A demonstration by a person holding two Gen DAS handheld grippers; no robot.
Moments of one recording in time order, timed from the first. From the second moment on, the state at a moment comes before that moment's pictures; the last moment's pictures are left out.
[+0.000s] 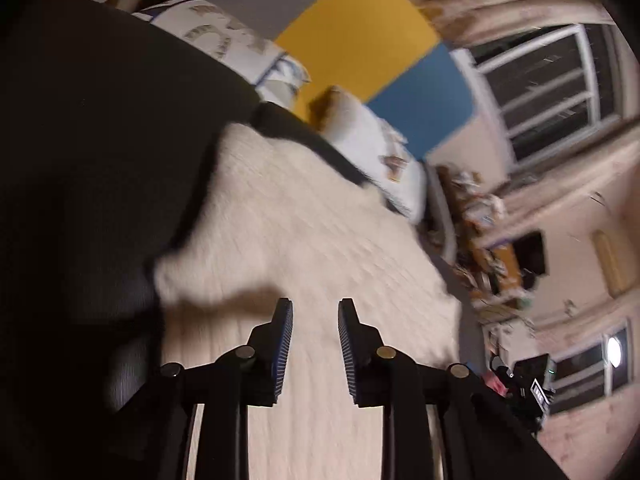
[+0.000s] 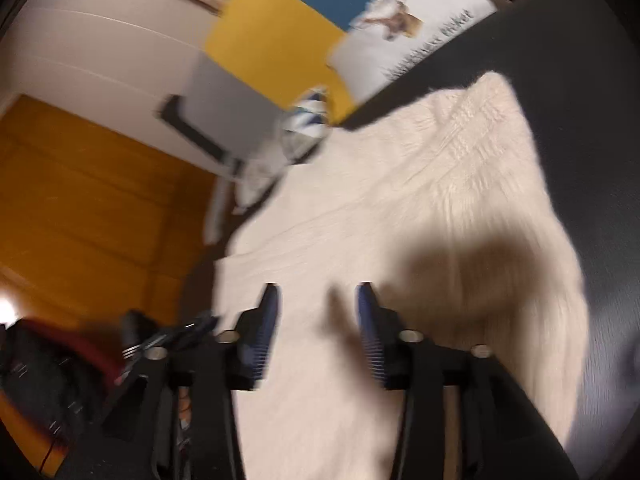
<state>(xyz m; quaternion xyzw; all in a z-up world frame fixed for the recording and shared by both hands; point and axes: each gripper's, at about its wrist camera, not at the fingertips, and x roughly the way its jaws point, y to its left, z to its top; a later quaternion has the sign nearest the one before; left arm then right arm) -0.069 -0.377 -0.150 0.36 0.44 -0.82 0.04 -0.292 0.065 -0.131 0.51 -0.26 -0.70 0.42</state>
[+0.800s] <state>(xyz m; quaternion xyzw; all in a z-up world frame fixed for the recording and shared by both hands) 0.163 -0.323 -0.179 0.41 0.43 -0.80 -0.01 -0.121 0.237 -0.177 0.58 -0.32 -0.65 0.37</state>
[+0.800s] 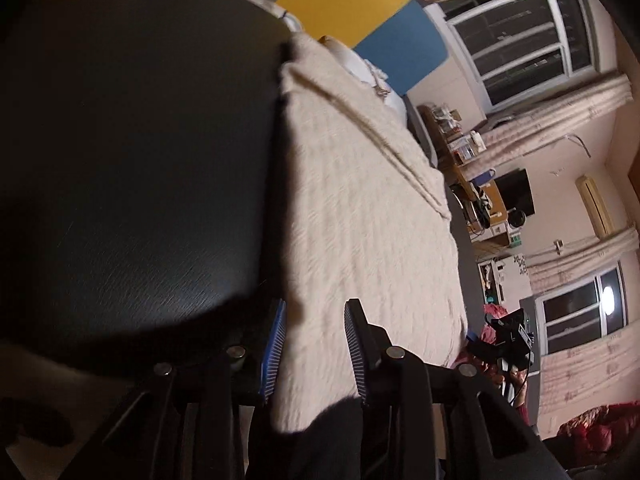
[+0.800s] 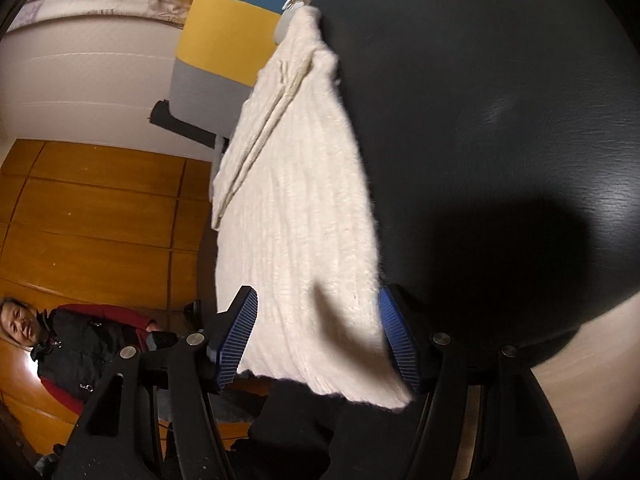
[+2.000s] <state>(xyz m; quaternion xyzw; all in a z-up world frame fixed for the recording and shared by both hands) 0.166 -0.296 -0.200 0.38 0.45 -0.81 -0.06 -0.110 0.210 -0.184 0.58 -0.24 -0.68 0.39</state>
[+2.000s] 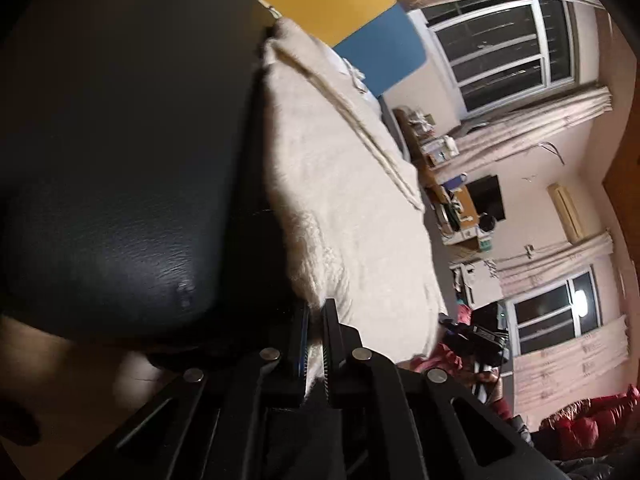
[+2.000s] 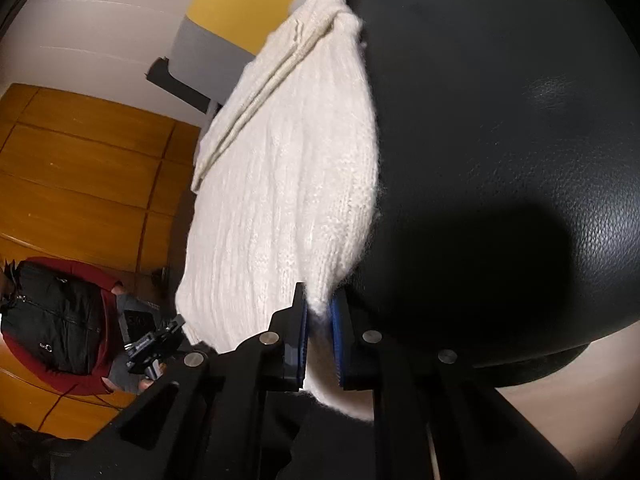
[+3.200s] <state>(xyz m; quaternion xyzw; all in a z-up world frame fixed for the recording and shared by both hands) -0.094 -0.456 -0.110 0.16 0.54 -0.82 -0.09 -0.322 0.106 -0.119 0.45 -0.39 -0.69 0.42</state>
